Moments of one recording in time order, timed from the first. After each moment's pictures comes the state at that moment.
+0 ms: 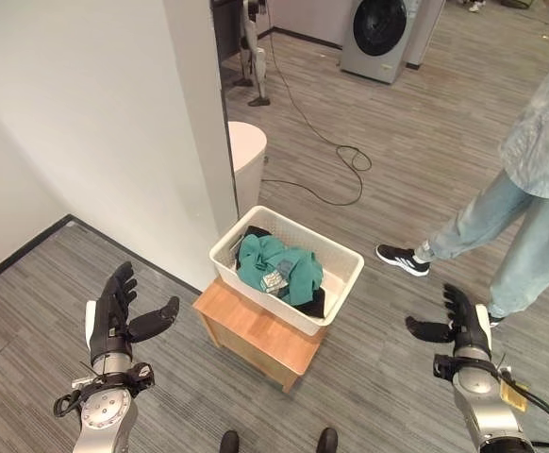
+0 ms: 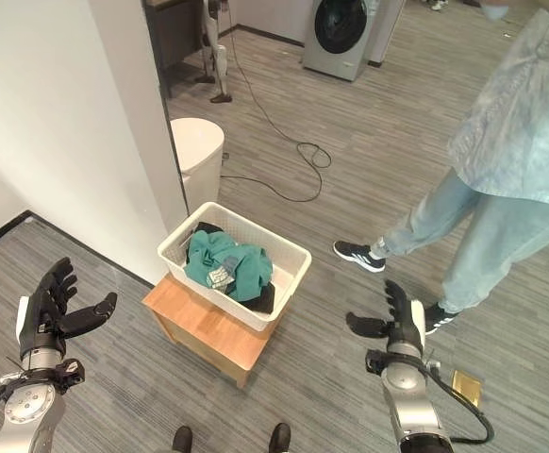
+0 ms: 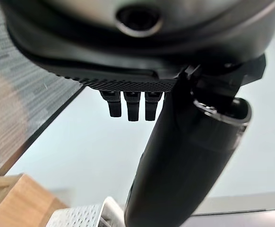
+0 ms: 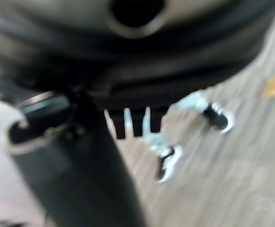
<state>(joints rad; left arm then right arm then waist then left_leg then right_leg) 0.23 0.36 0.12 0.06 -0.30 -0.15 0.26 0.10 -0.35 -0.10 0.23 0.06 -0.04 -0.29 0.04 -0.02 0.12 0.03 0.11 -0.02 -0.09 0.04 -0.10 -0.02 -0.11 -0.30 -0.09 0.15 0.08</state>
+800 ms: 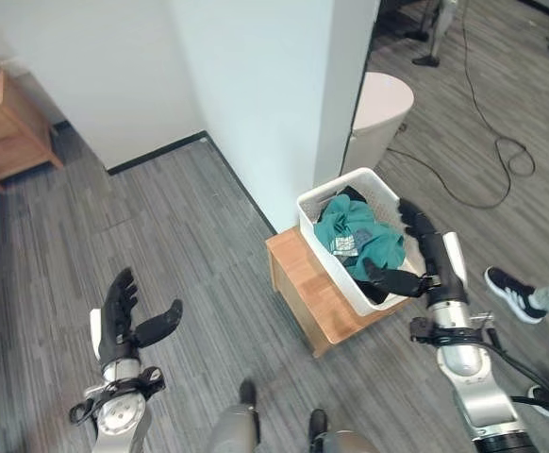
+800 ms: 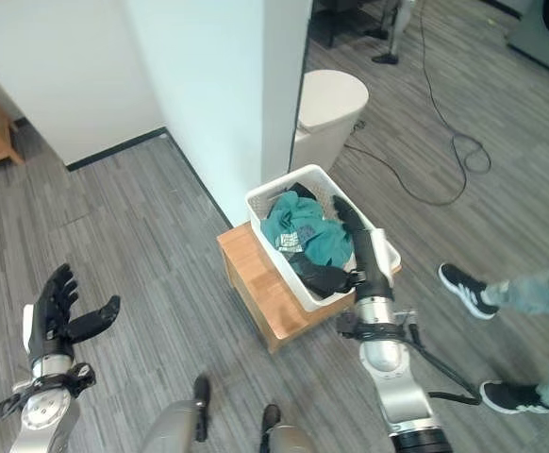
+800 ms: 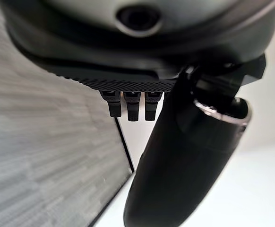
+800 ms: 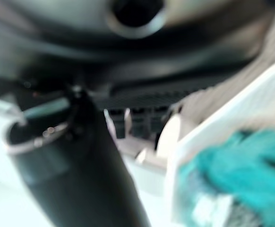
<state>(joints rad) 0.23 0.31 0.08 0.14 -0.24 -0.21 0.34 0.02 -0.46 0.05 -0.10 -0.04 -0.18 -0.21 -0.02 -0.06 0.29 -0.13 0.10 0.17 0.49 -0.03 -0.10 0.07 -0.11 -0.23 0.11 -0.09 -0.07</state>
